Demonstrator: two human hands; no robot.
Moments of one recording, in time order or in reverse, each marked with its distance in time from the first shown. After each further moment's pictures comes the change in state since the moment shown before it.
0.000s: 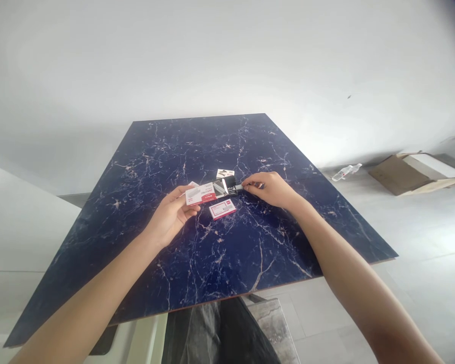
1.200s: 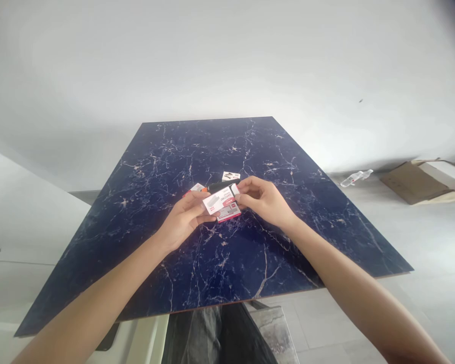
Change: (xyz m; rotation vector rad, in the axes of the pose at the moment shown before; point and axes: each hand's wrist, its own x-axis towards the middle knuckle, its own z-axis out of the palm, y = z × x) left_hand -0.008 -0.012 0.009 0.049 -0.204 0.059; right_hand -0.007 -0.073 0.019 0.748 0.080 0.260
